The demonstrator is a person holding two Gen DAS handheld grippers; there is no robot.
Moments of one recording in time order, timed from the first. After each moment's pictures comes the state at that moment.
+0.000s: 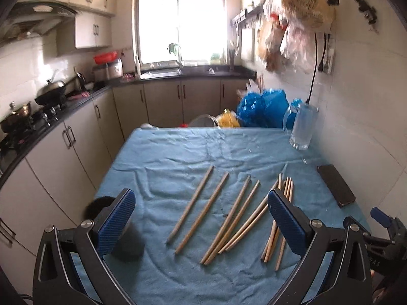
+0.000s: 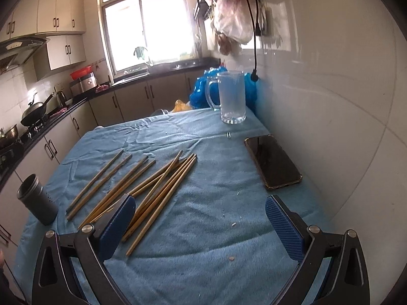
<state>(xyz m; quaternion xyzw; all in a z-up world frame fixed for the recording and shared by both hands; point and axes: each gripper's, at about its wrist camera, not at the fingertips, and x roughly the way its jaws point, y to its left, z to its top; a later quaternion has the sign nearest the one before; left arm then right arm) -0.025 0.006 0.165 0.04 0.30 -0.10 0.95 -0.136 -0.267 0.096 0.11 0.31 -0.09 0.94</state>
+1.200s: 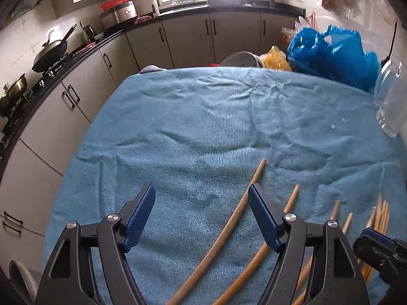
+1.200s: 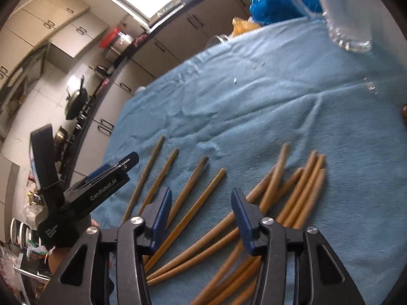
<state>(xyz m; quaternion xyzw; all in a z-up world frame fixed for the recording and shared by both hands) 0.198 -0.031 0.031 0.08 0.46 0.02 0.89 0.098 -0.253 0.011 0.27 0.48 0.14 0.82</state>
